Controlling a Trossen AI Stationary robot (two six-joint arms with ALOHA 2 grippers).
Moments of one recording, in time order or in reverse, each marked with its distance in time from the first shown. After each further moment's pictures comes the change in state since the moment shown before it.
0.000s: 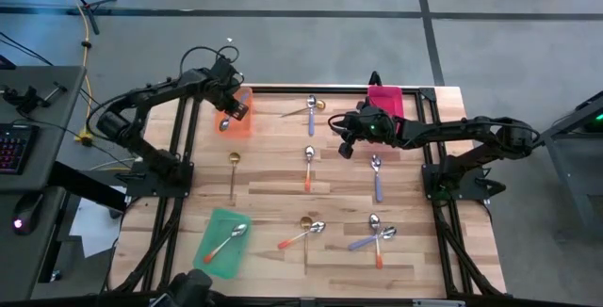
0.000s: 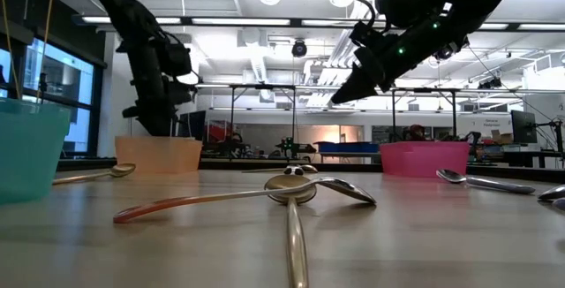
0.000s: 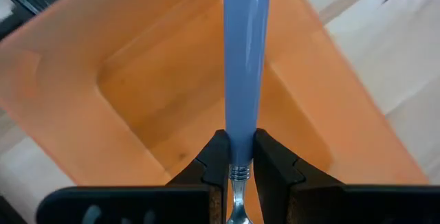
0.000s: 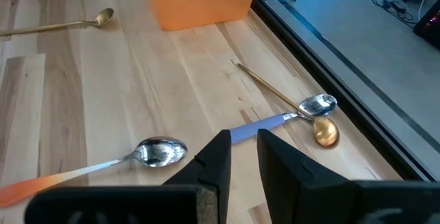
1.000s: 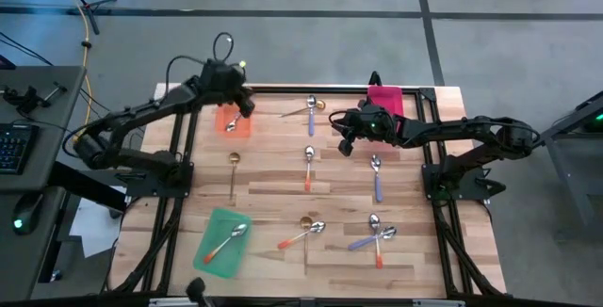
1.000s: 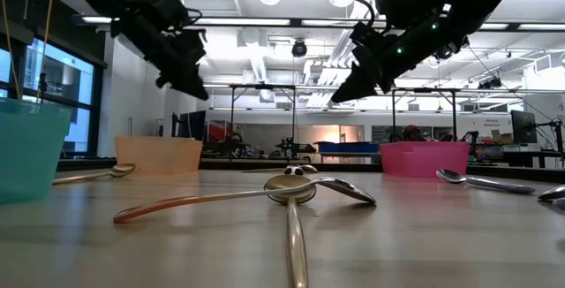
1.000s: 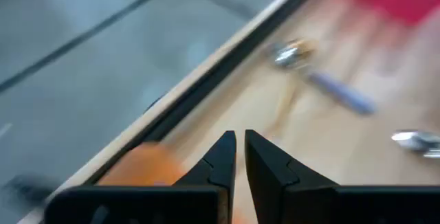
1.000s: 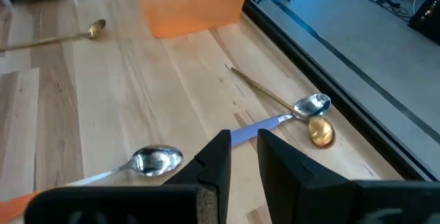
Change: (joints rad) left arm -0.178 -0.298 -0.171 0.514 0.031 0.068; right arm -0.012 0.000 0.000 0.020 -0.001 0.039
